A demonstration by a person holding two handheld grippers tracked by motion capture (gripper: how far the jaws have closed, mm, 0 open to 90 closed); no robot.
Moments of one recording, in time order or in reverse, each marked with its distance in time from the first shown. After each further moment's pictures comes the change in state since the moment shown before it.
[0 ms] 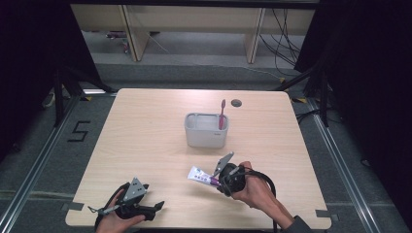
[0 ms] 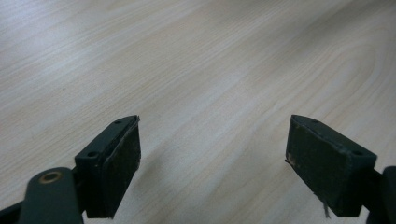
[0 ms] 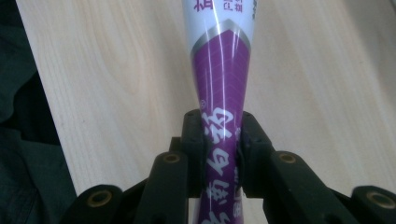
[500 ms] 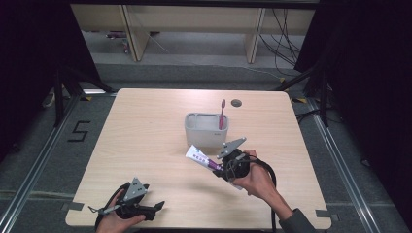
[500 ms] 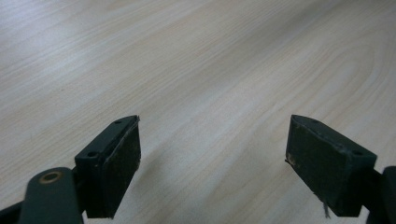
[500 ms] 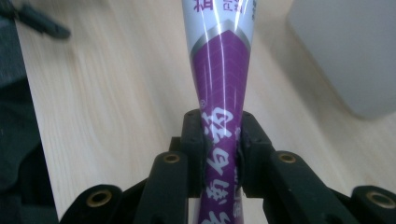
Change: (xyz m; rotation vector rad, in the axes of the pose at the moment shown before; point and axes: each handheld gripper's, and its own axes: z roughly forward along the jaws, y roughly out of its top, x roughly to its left) left arm -0.001 0.000 0.000 0.002 -0.004 0.002; right arm -0.025 0.009 -0.020 -0.241 -0.004 0.091
